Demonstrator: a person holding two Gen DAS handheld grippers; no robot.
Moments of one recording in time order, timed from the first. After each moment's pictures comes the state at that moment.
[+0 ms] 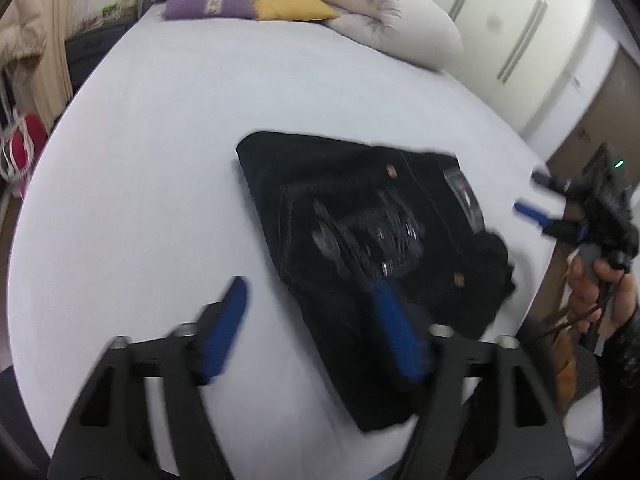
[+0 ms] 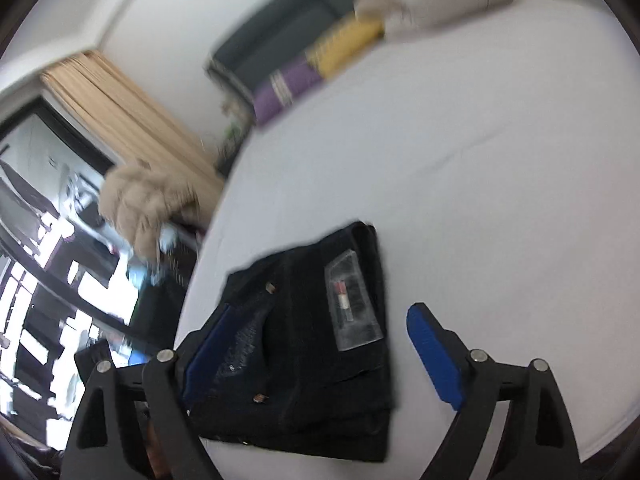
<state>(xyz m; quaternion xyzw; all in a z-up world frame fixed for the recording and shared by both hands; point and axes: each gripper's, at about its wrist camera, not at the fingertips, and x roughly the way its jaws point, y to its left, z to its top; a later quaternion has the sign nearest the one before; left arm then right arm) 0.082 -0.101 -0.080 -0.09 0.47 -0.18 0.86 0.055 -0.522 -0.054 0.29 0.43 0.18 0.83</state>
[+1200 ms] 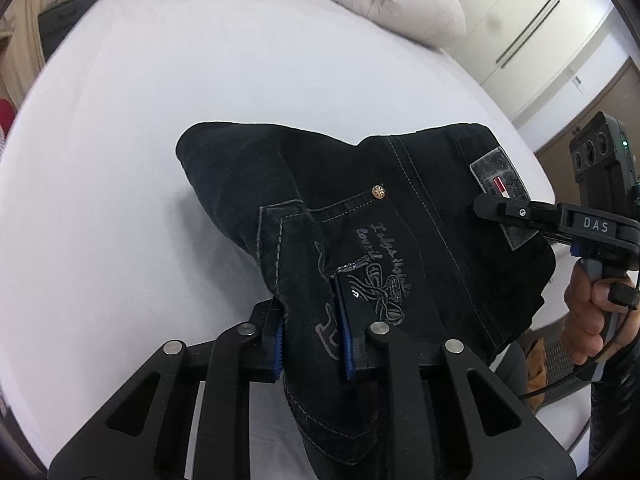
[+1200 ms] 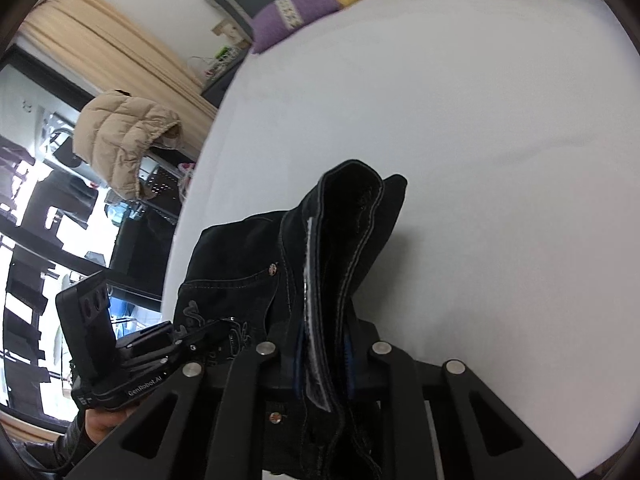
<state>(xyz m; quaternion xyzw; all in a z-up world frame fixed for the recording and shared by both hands) 0.168 -0.139 -0.071 -0.08 0.52 -0.21 0.82 0.127 -0.446 -0.027 0.21 0.52 0.20 0.81</state>
